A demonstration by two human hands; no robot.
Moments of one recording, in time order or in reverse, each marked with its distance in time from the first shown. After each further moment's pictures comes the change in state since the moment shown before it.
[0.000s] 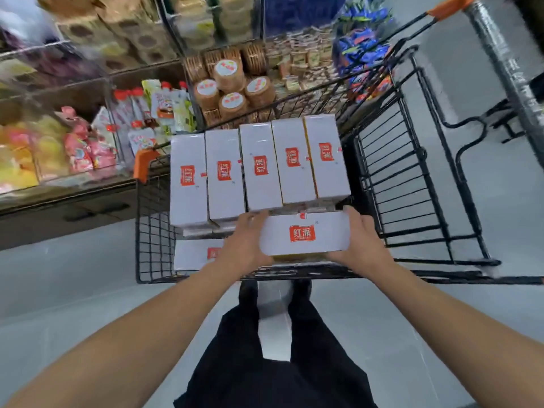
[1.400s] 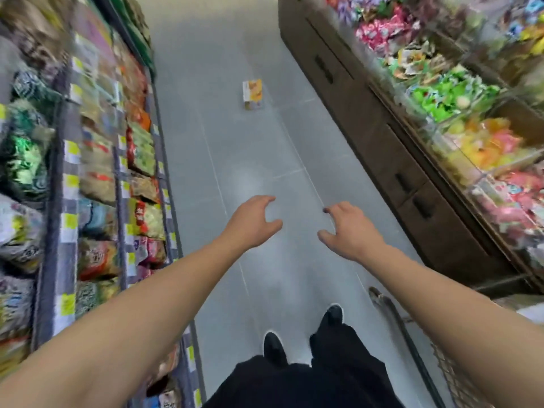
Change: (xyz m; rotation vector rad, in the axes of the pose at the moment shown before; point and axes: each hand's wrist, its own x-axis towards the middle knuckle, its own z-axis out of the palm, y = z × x) left_hand -0.561 -0.352 0.088 -0.602 0.958 -1.006; right_hand -0.317 -0.402 0.426 -0.936 -0.508 -1.436
